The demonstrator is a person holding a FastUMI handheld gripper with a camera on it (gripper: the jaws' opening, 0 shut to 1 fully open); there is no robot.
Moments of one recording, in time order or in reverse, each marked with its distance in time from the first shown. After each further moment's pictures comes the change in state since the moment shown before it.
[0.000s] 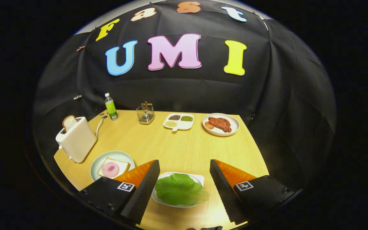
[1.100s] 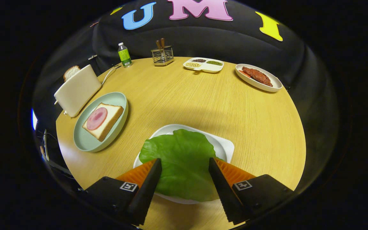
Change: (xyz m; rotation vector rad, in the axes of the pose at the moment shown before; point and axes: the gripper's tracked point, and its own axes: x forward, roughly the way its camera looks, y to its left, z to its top) arm 0.067 0.018 -0.136 -0.121 0.374 0.205
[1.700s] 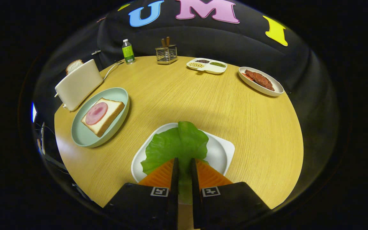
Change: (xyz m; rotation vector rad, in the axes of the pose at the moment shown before) arm 0.003 0.001 0.000 -0.045 -0.015 -0.008
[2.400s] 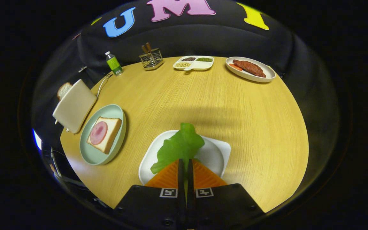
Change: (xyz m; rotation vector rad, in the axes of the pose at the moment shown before) arm -0.017 -0.003 0.023 0.220 0.028 0.005
